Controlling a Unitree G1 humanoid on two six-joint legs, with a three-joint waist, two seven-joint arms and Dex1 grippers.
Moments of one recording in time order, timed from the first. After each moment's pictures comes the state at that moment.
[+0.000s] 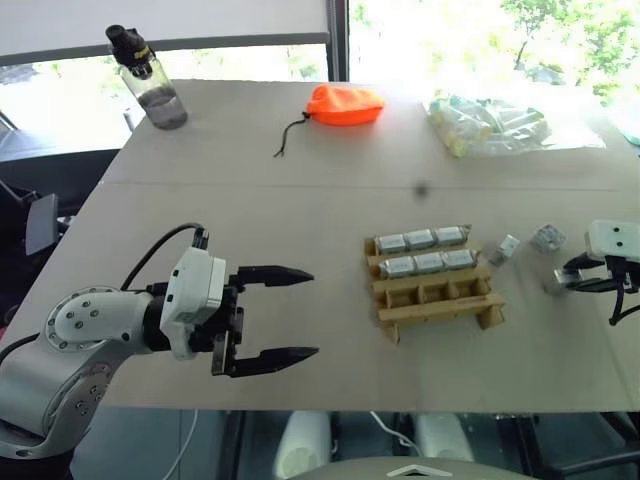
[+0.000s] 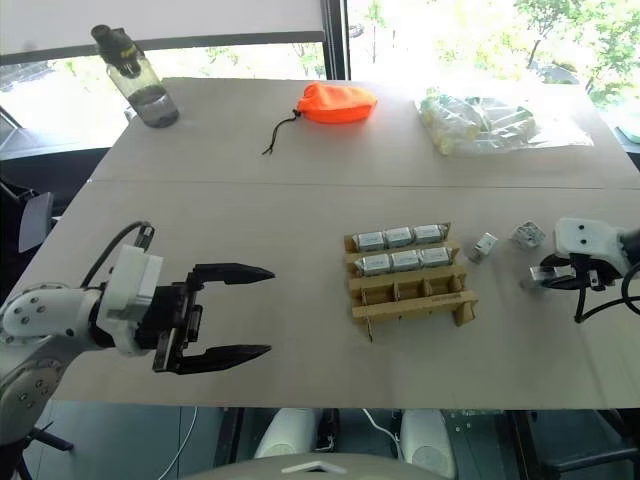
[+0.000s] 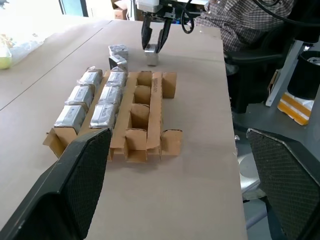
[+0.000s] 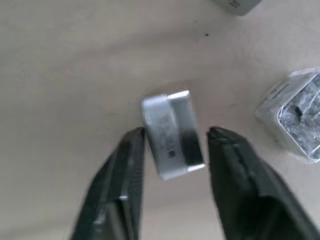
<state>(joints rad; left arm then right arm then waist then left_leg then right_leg) 0.08 0.92 0.29 -0.66 -0.81 0.43 -1.15 -0.59 -1.13 0.15 0.68 0.00 -0.23 1.54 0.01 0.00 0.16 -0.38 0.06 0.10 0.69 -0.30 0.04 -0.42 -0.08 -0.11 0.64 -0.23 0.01</state>
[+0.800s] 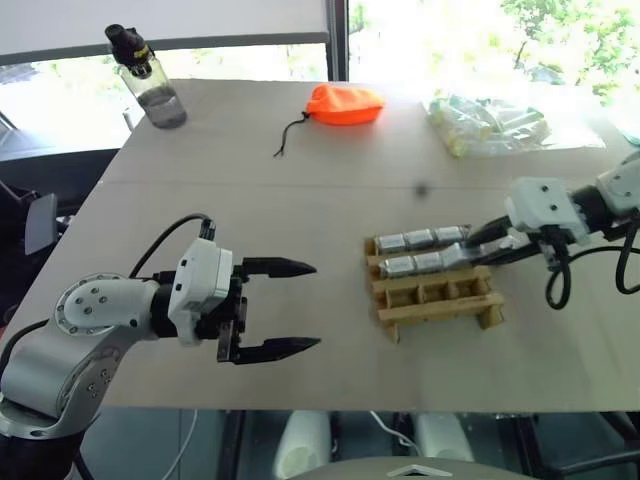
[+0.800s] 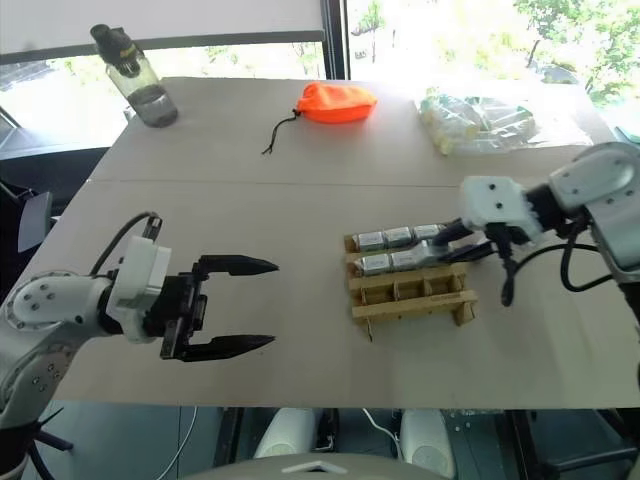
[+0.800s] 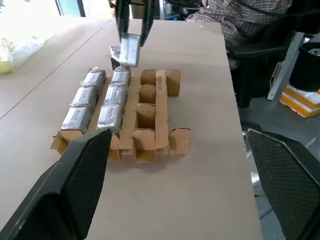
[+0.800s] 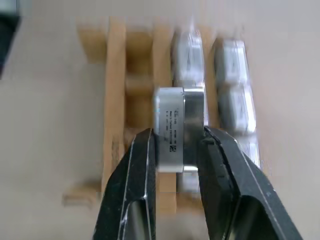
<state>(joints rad) -0.01 0.91 0.22 -0.60 -0.77 0.42 -1.19 -0.75 -1.00 0.23 -0.15 0.34 0.38 1.53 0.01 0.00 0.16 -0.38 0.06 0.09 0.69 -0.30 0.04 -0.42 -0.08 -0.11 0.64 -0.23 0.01</state>
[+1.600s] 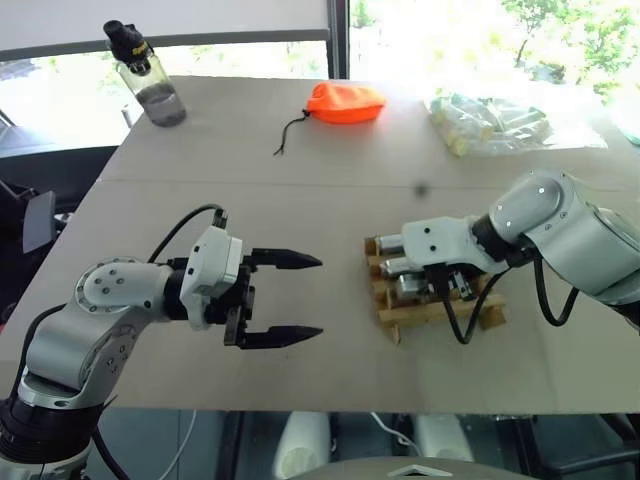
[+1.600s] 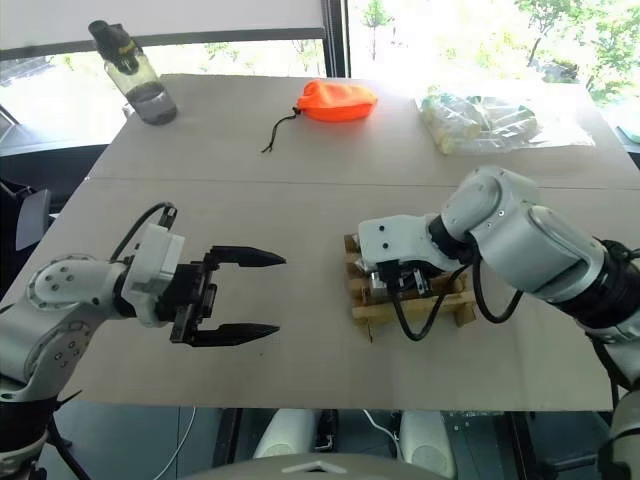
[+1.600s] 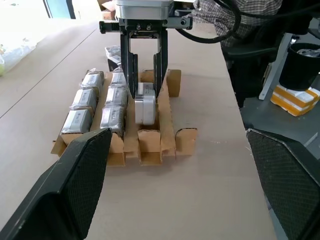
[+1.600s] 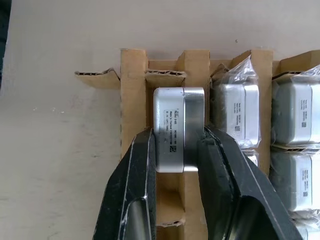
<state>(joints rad) -0.12 0.89 0.15 -0.50 -0.73 0.40 -1.24 -1.01 -0.92 0.67 -0.52 0.13 1.00 1.39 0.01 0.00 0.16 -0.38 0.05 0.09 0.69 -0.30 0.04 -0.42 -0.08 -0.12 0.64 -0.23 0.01</state>
